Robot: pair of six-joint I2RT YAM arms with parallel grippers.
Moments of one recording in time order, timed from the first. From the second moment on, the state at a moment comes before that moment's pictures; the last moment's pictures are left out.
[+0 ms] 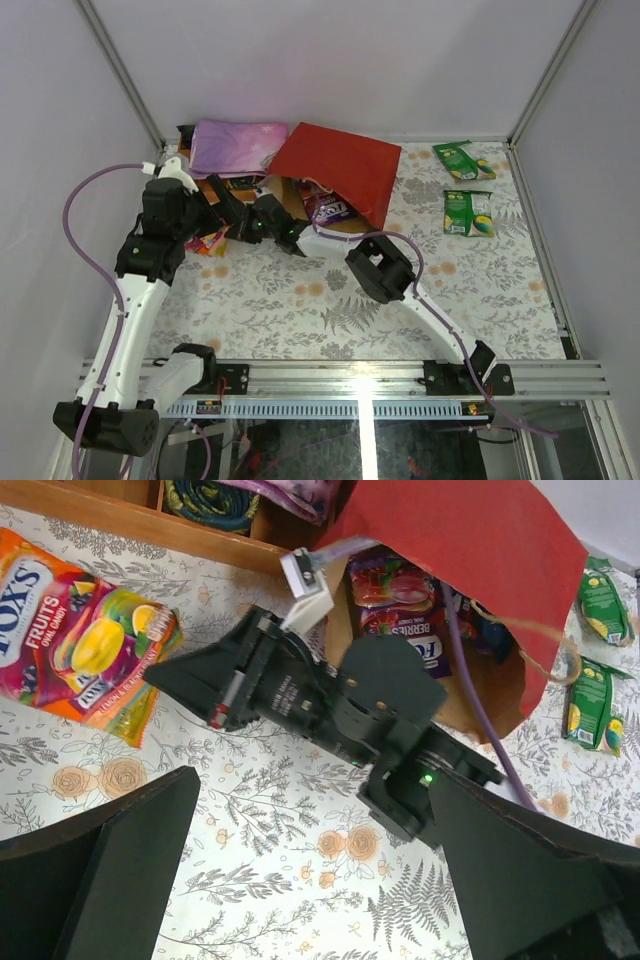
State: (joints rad) left arm -0.12 0.96 1.10 -0.65 0.07 -0.49; right arm 0.92 2.63 2.03 0.22 -0.19 1.05
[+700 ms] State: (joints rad) left arm -0.11 0.98 1.12 -0.65 0.07 -0.49; right arm 0.92 2.86 2.42 0.10 -0.20 0.98
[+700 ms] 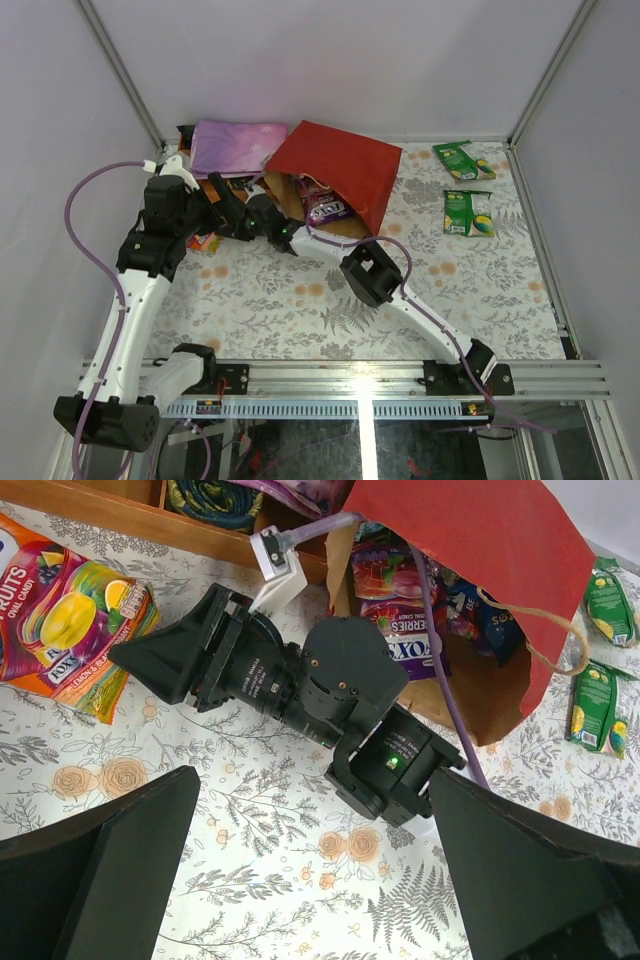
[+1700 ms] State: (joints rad) left arm -0.11 1.13 0.83 -0.61 -0.01 -0.61; right arm 0.92 1.63 0.82 0.49 -0.33 0.72
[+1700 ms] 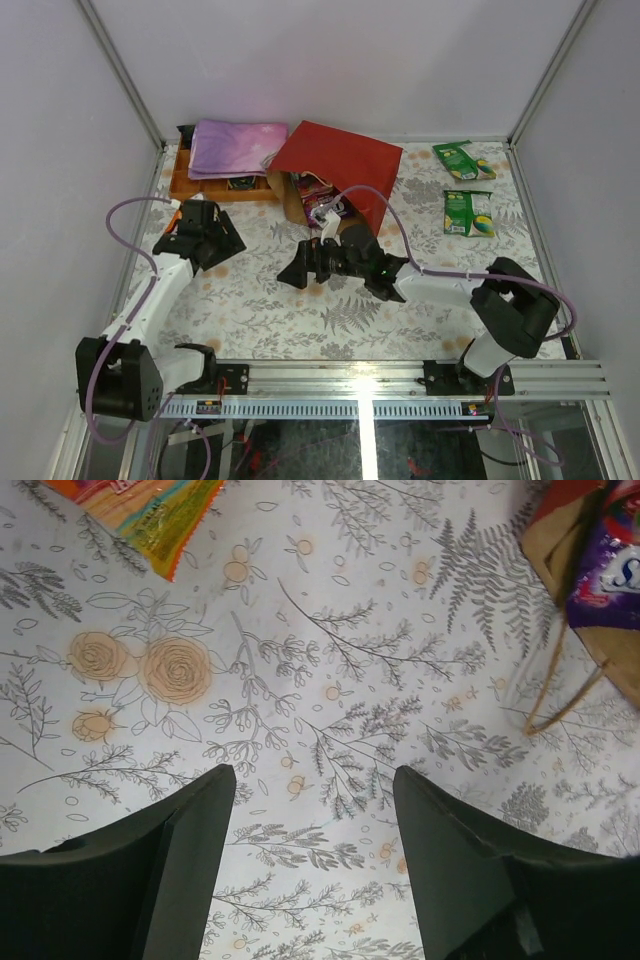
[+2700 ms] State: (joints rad) left arm -0.13 1.59 1.05 -0.61 -0.44 -0.76; right arm 0.83 1.46 0.80 0.42 -0.38 0.52
